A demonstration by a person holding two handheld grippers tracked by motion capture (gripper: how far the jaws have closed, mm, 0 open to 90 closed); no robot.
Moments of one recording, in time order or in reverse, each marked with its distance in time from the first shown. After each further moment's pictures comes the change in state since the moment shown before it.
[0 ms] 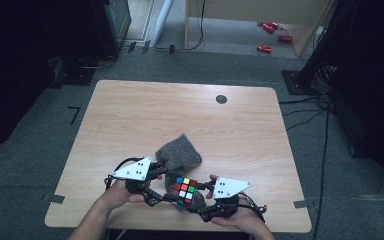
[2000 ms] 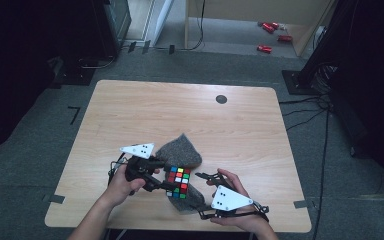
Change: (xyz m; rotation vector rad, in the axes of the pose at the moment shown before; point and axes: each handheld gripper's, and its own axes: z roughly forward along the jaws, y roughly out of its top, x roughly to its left) left arm 0.039 -0.001 -0.009 0.106 -0.068 -0.368; right arm 0.005 -0.006 0.003 -0.104 -0.237 -0.364
